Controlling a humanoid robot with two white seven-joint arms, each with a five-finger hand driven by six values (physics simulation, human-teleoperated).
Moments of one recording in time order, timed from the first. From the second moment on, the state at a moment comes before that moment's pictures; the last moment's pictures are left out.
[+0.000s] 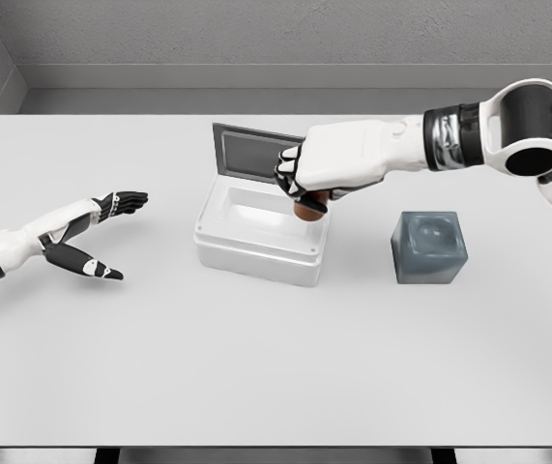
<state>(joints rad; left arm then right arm) -0.46 0.79 -0.69 -1.12 0.55 -0.52 -0.61 -1.09 -0.67 1.00 -1.56 0.31 -0.61 0.61</state>
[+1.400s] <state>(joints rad) -0.46 0.80 -0.69 -1.12 0.55 -0.52 -0.61 -1.10 -0.60 1.05 -1.45 0.33 -0.61 0.61</state>
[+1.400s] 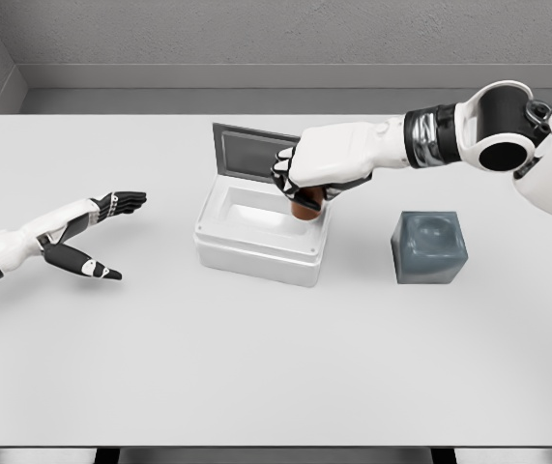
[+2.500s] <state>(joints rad) -0.81 0.63 -0.68 -0.99 0.60 -0.31 -0.61 -0.76 -1.06 0.58 -1.64 0.29 -0.61 0.61</state>
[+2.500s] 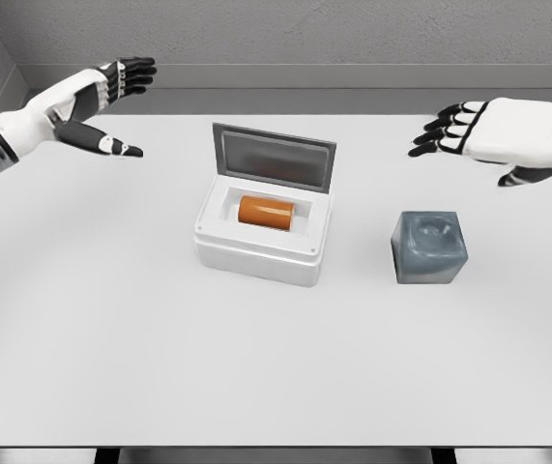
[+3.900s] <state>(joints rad) -0.72 0.55 -0.69 -1.15 0.57 -0.29 -0.61 -0.74 -1.16 0.55 -1.68 0.26 -0.61 0.61</state>
